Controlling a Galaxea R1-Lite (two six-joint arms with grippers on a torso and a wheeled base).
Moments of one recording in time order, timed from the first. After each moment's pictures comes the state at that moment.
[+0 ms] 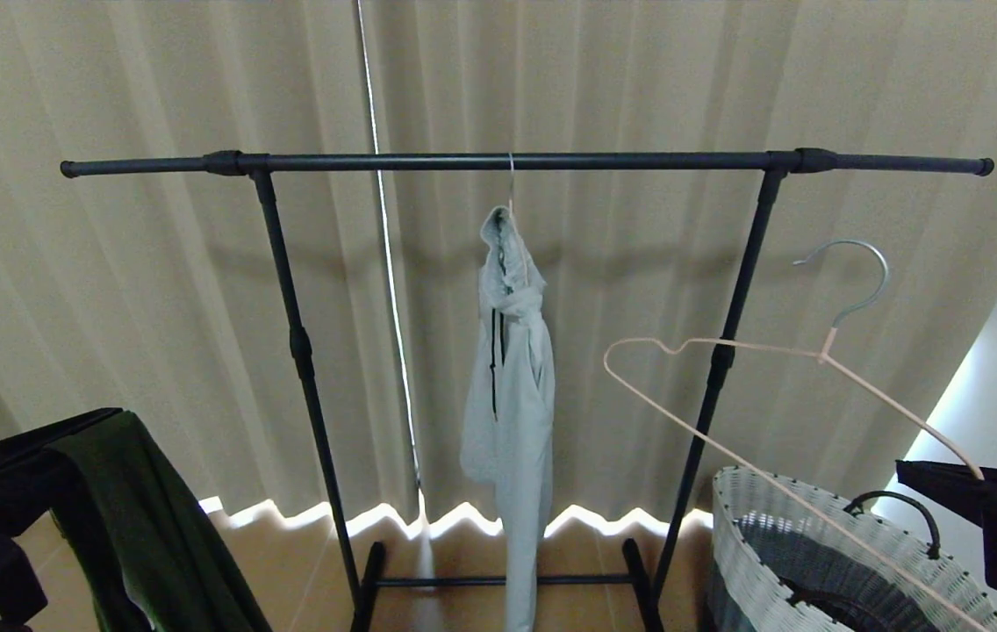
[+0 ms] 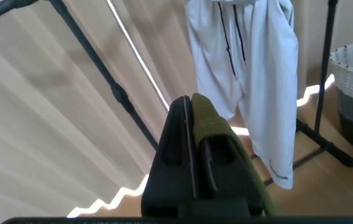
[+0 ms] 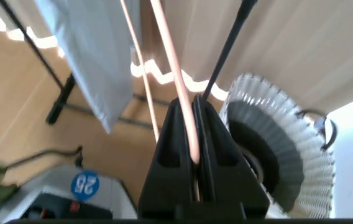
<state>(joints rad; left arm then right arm) -0.30 0.89 -0.43 -0.34 -0.03 0.37 0.40 1.06 -0.61 0.10 -0.19 0.08</state>
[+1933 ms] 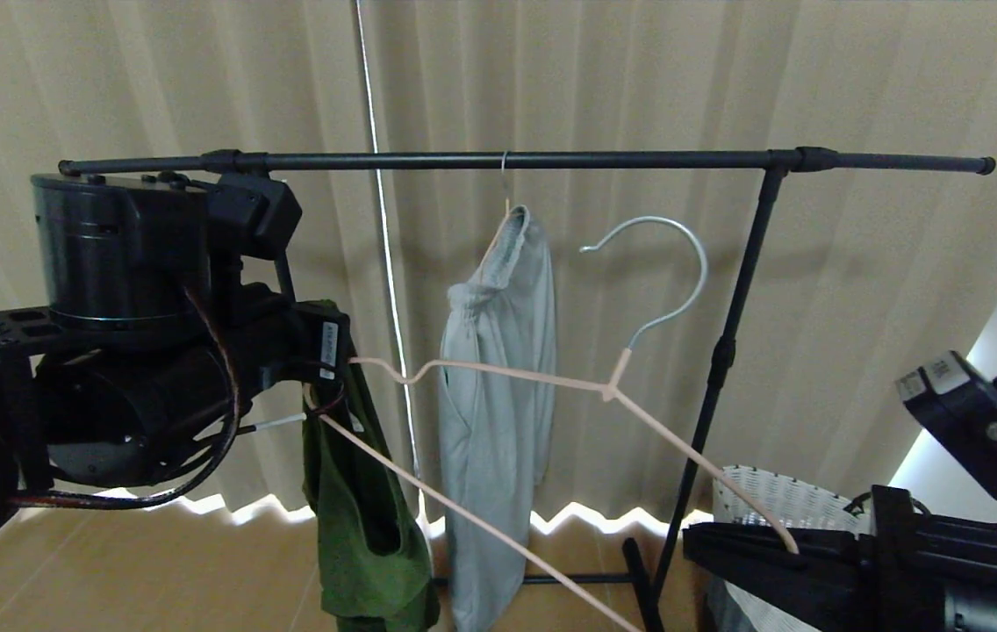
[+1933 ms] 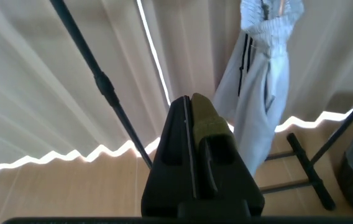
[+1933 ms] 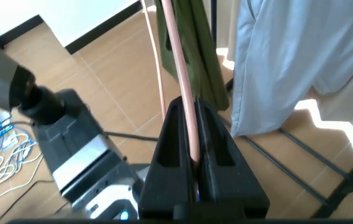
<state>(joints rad) -0.56 1.53 -0.91 -0.33 0.46 0.06 0.92 1.23 -0.58 -0.29 0.01 0.31</state>
